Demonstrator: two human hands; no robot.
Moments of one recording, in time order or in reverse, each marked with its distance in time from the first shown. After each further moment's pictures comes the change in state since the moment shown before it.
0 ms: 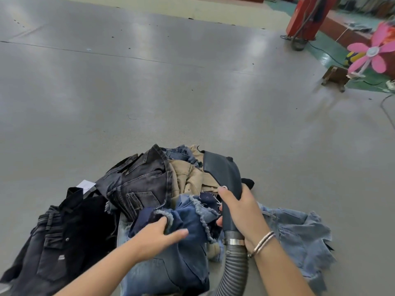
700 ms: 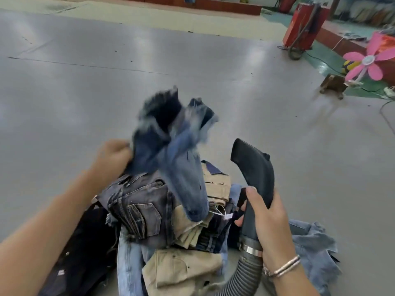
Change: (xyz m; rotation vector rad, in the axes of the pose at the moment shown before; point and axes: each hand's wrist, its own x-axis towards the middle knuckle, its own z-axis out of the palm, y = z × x) left_hand -0.018 0.072 -0.177 -0.566 0.663 0.314; right_hand -0.014 -0.015 -0.025 0.248 0.210 -0.177
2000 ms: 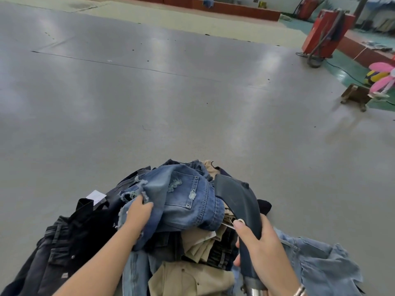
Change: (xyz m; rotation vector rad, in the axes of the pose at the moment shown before) left_hand -0.005 -0.210 0.053 0.012 0.103 -0.640; right_hand 0.006 0.036 0.033 -0.289 -0.256 0.101
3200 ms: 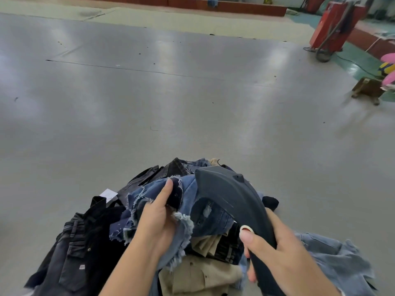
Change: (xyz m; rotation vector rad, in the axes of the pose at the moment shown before) left_hand -0.141 0.094 -0.005 -1.073 -0.285 -0.074; right_hand -0.044 -0.047 -0.023 0.015 -0.277 -0.120
